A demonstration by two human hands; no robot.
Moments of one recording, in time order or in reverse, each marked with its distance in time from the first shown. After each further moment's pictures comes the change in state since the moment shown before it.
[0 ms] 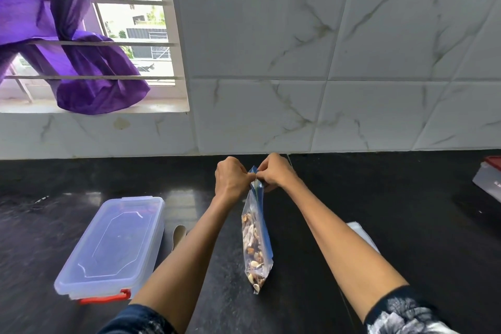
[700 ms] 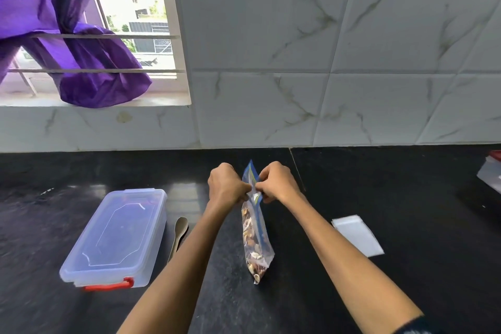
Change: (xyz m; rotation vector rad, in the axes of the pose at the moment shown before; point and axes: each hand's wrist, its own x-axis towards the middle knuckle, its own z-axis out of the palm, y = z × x) left_hand -0.027 -0.005 -0.016 -0.015 -0.148 -0.227; right_hand -0.030 0.017 0.017 -0.027 0.045 -0.007
